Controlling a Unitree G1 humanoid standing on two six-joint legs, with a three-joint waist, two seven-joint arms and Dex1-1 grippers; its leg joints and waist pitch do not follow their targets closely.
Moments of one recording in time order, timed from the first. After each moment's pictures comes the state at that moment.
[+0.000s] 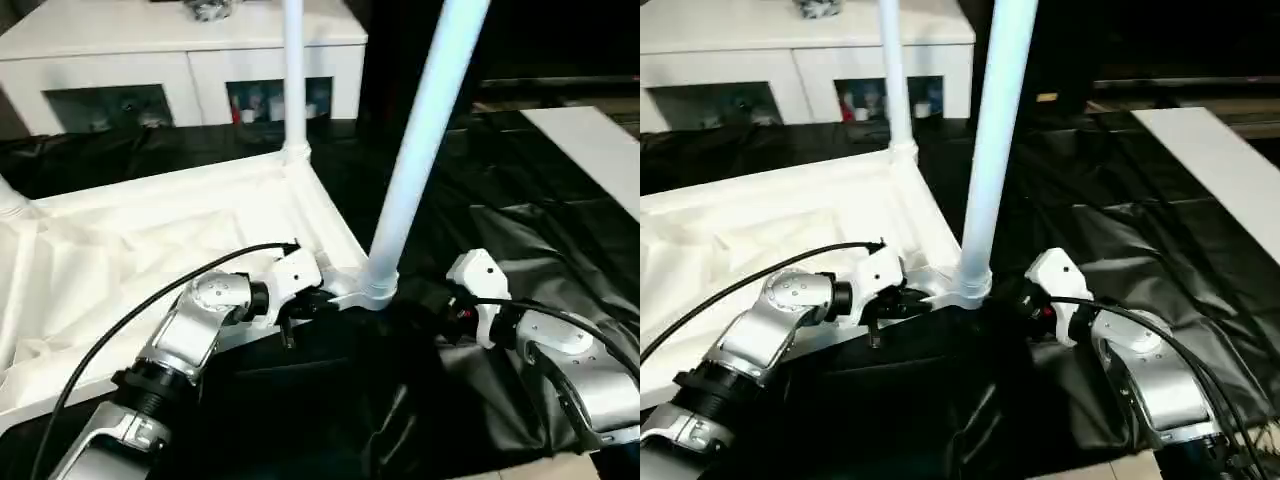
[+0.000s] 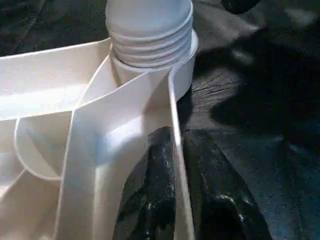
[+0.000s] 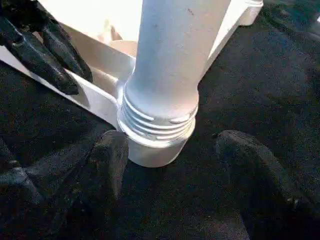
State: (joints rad) left arm -0.49 0.31 -0.29 0.38 0.11 0.17 -1.03; right arm -0.17 -0.51 0.13 0.01 0.15 0.23 0.75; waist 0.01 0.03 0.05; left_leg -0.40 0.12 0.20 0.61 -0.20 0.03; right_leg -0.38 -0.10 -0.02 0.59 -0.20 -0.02
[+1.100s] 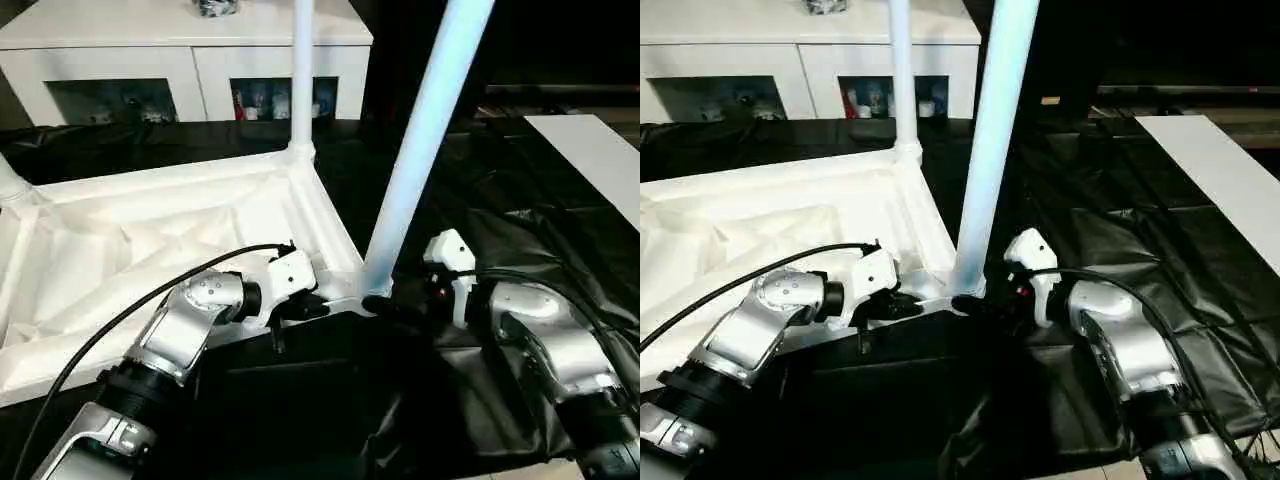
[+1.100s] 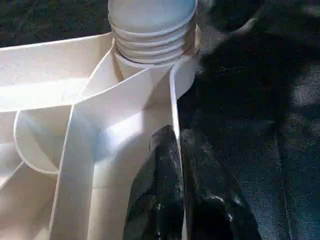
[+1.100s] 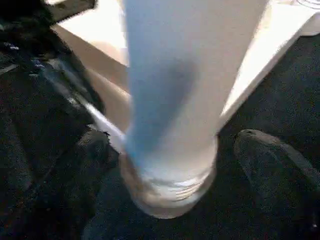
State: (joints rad) left arm -0.48 0.36 -0.33 0.30 0.09 0.24 -1.04; right arm -0.41 -0.42 0.19 0.33 0.18 0.20 0.93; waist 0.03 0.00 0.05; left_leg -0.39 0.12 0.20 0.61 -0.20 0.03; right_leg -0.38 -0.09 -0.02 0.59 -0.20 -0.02
